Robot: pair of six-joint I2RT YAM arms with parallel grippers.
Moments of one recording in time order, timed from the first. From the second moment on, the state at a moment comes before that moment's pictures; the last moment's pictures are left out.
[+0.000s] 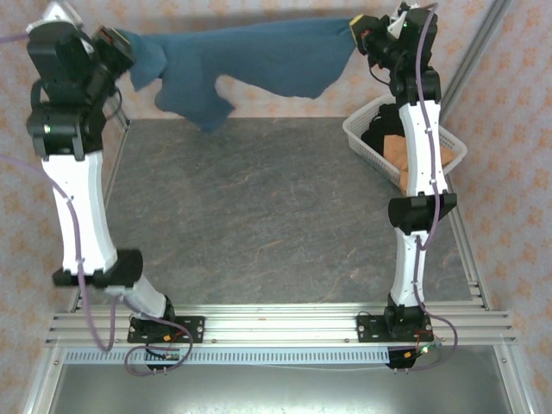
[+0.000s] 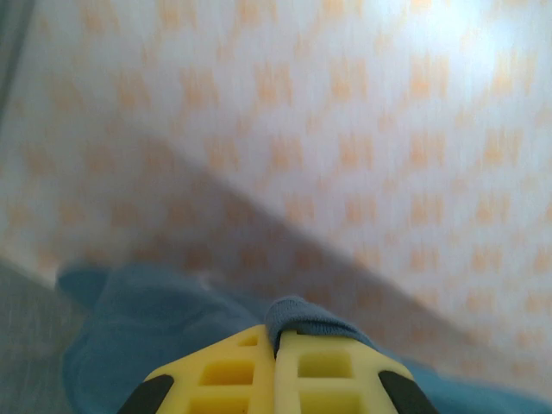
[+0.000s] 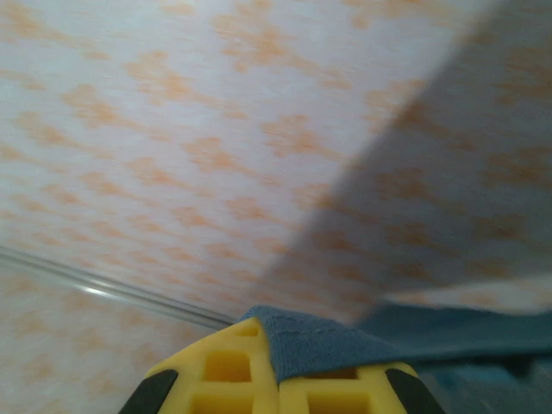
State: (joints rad) left arm 0.05 1.56 2.34 -0.94 -0.01 -0.67; right arm 0.10 2.21 2.77 -0.64 -0.46 1.07
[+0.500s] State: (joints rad) left arm -0.07 1.43 1.20 -1.06 0.08 -0.78; right arm 0.16 1.86 1.41 -0.87 -0.27 0.91
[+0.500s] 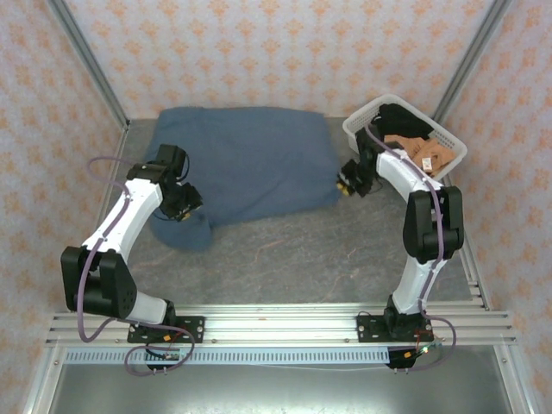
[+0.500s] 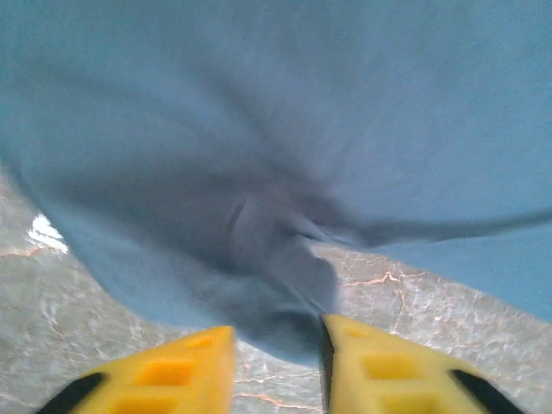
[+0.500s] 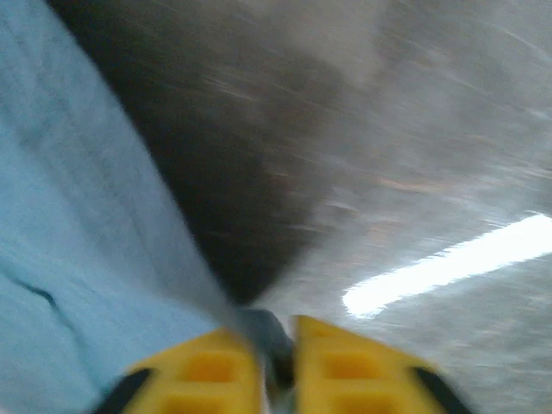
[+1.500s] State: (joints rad) left arm 0.00 2.02 1.42 -0.99 0.06 -0.83; right arm 0.33 2.09 1.51 -0.74 -0.17 0.87
